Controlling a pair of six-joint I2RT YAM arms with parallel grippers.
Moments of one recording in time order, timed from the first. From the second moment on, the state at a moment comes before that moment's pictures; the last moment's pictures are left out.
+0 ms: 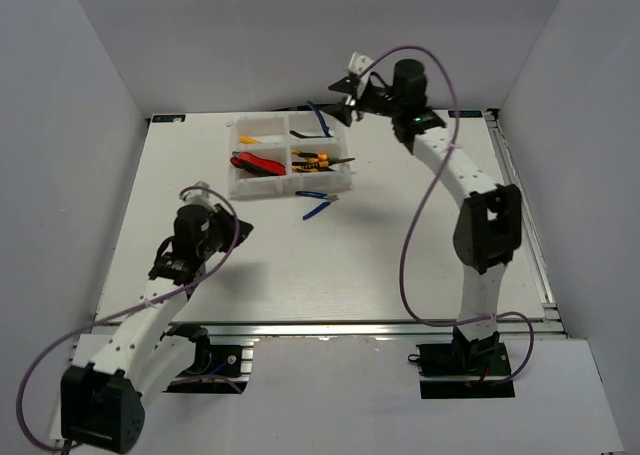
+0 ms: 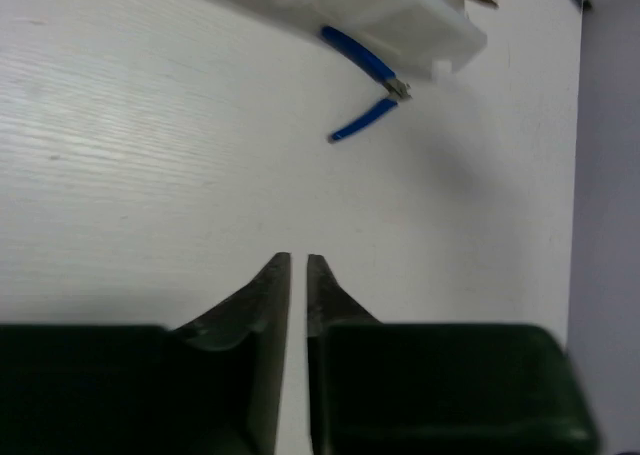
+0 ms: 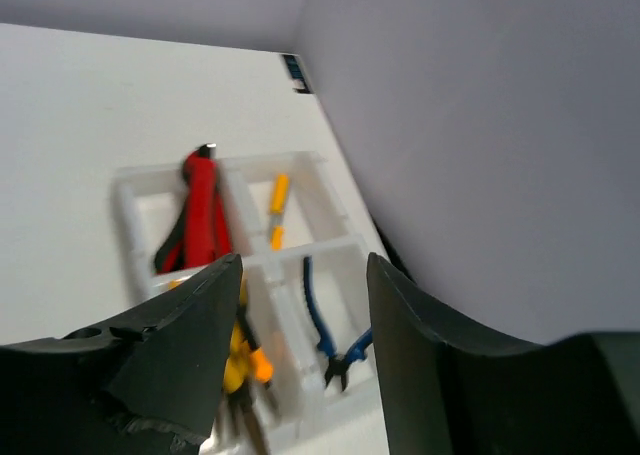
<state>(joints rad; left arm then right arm) -0.19 0.83 0.50 -0.15 0.14 -0.75 0.40 2.03 1.84 0.15 -0.80 -0.42</state>
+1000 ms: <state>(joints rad) -0.60 1.99 1.41 -0.36 -0.04 -0.08 0.14 1.31 1.02 -0.71 -1.11 -0.80</state>
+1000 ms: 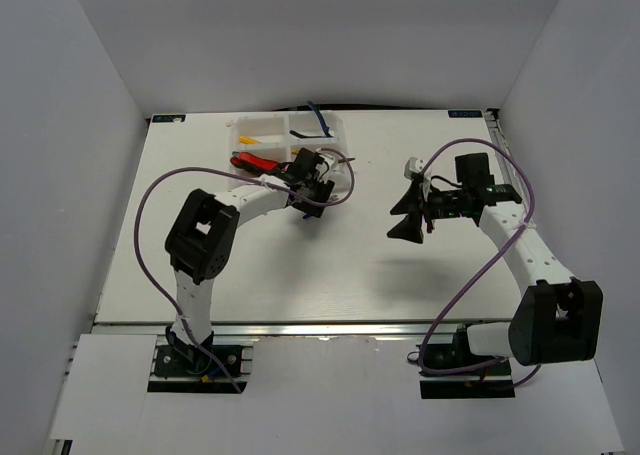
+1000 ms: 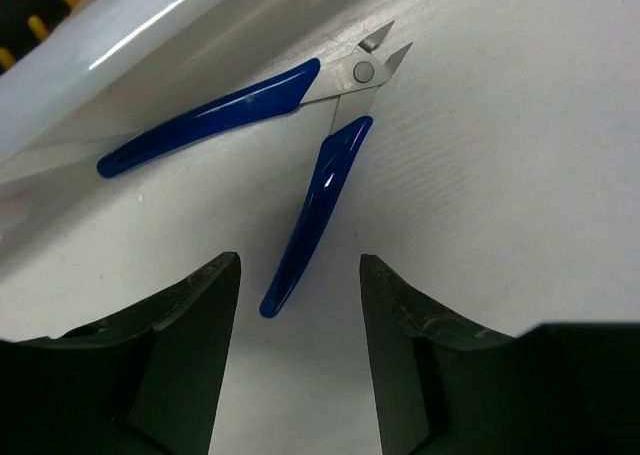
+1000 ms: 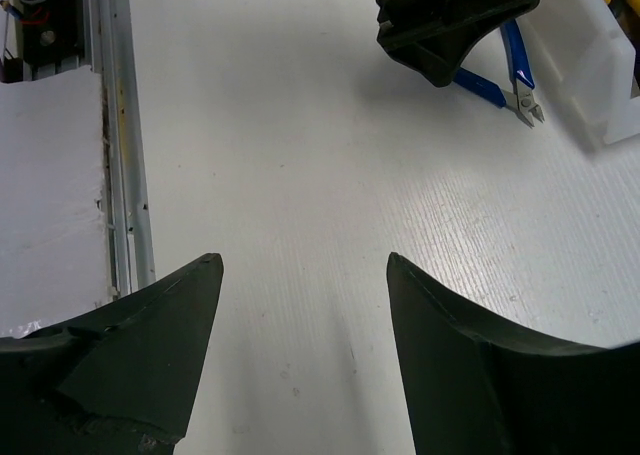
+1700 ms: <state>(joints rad) -0.60 2.06 1.44 -0.37 0.01 0.01 0.13 1.34 1.02 -0.70 -1.10 -0.78</state>
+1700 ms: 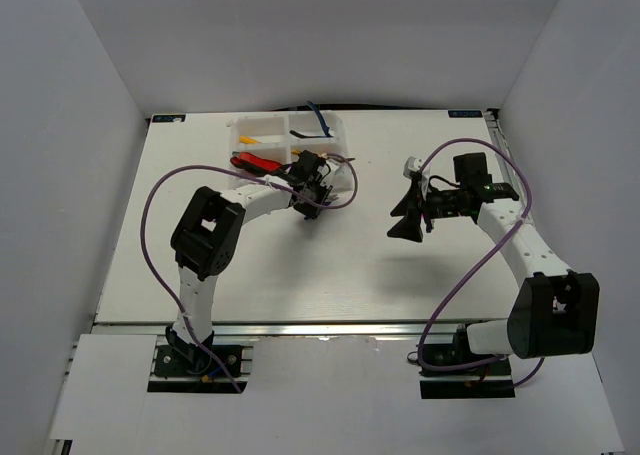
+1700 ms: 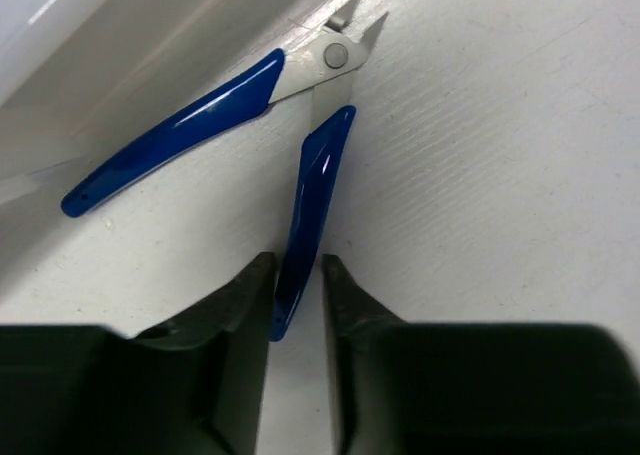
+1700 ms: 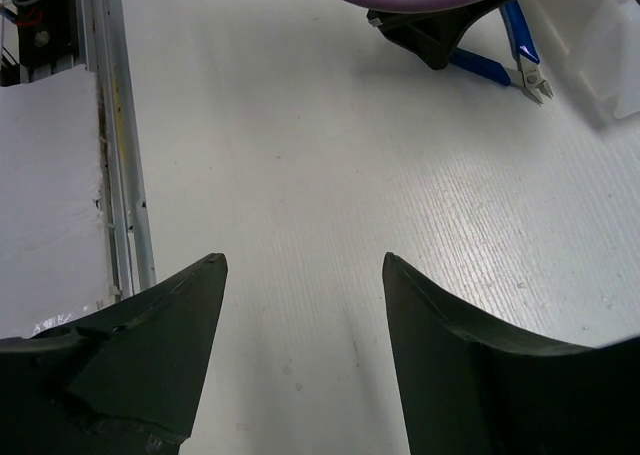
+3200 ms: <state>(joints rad) -0.55 2.26 2.09 -0.55 -0.30 0.14 0.11 1.33 1.01 -0.67 -1.08 -0.79</state>
